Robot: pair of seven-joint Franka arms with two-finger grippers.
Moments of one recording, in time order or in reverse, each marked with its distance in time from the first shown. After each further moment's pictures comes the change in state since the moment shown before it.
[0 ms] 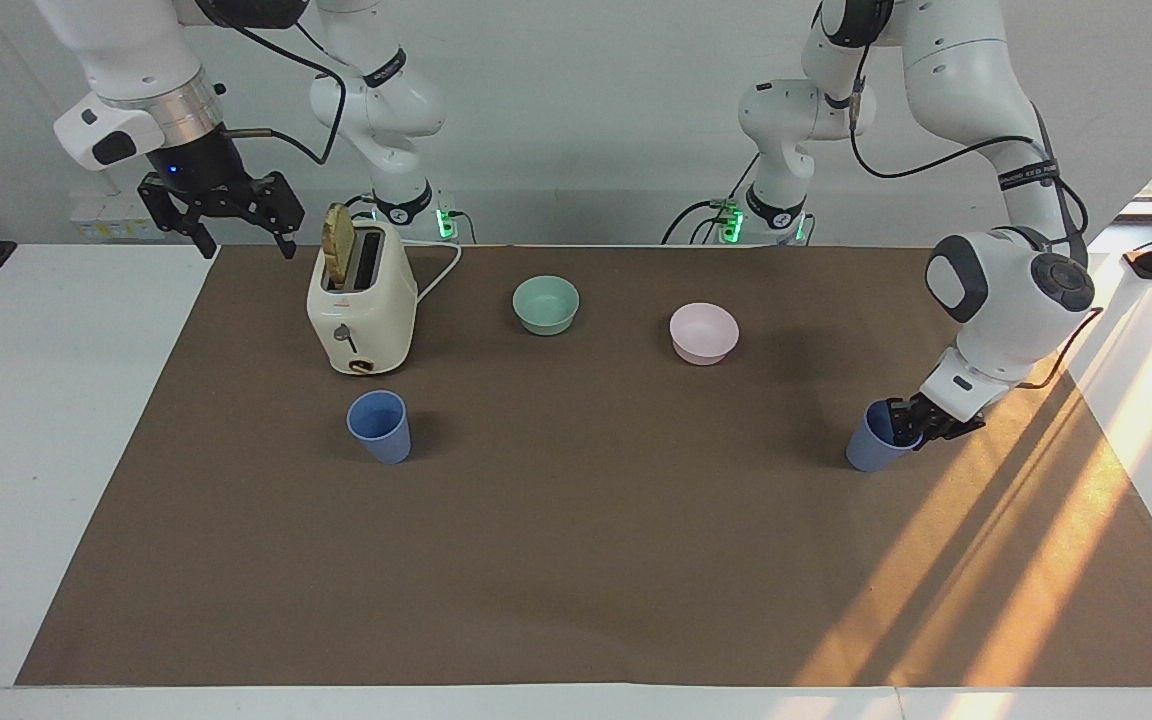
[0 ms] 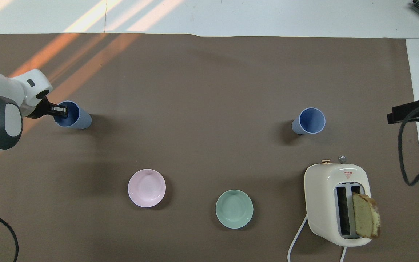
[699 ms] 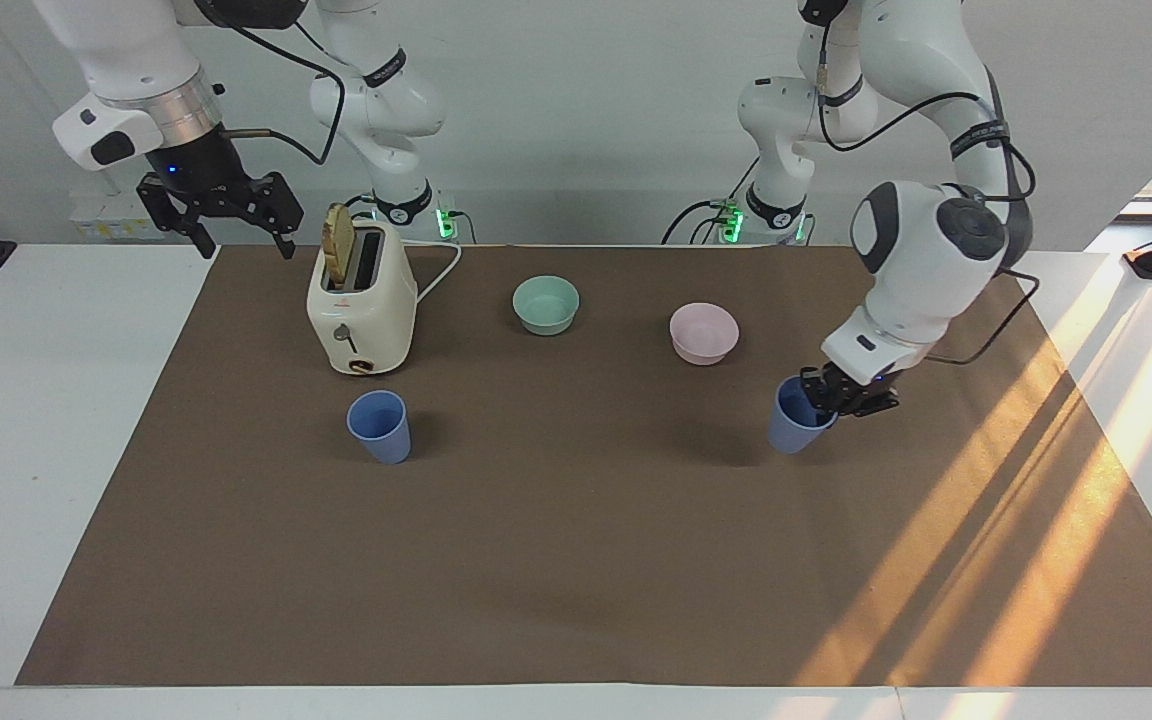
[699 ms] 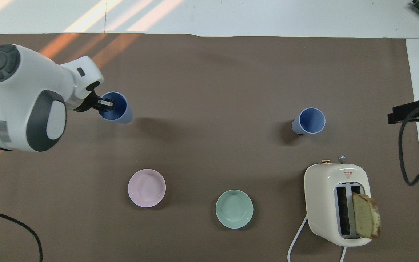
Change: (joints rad) left arm -0.247 -0.057 -0.057 0.096 -0.002 -0.113 -0.244; right arm -0.001 0.000 -0.001 -0.001 0.000 0.000 0.000
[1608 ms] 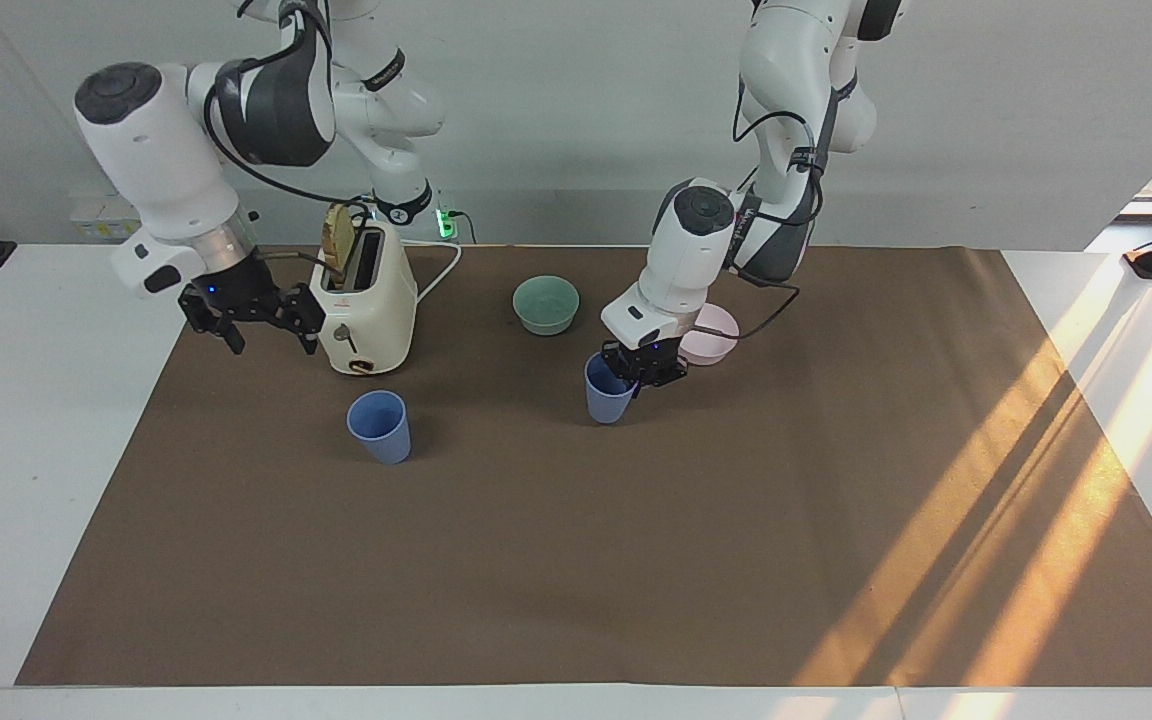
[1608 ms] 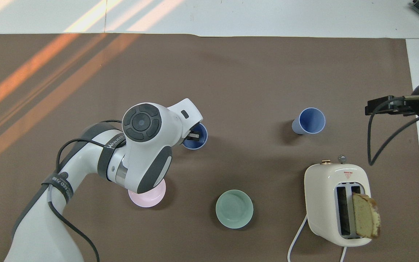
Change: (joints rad) left arm -0.343 0.034 0.002 -0.119 -0.077 0.231 -0.316; right arm 0.007 0.129 0.001 -0.241 0.000 0.396 0.000
